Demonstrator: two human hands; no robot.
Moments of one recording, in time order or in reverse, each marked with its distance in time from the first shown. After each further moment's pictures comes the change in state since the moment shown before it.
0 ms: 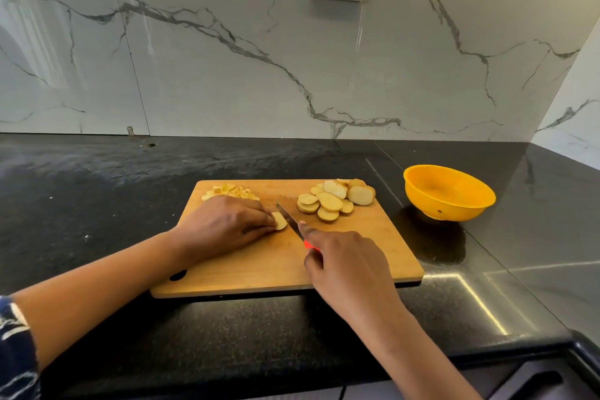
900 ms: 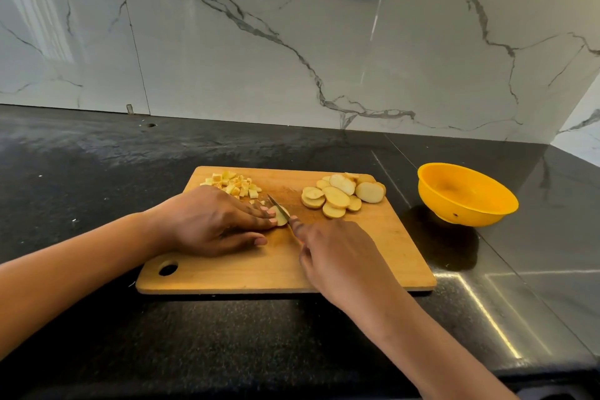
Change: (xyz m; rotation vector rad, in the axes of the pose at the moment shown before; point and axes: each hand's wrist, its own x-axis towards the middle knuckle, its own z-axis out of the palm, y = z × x) left_hand -0.009 -0.016 -0.009 -0.003 -0.151 0.146; right_hand 0.026 0.004 0.003 -0.129 -0.144 -0.165
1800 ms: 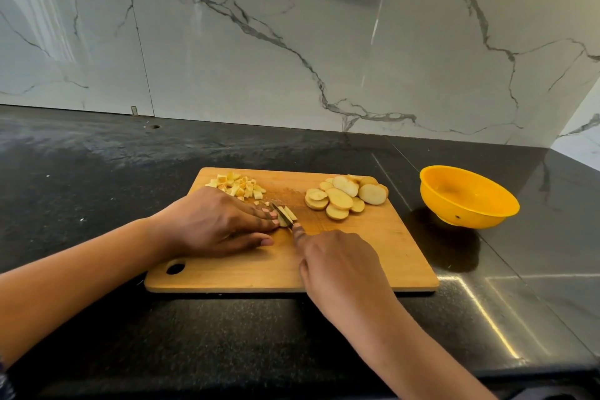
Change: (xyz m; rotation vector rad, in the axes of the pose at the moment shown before) left_hand -0.005 0.004 0.002 0.046 0.043 -0.031; right_hand -0.008 -0.015 0.004 -0.108 -0.019 0.030
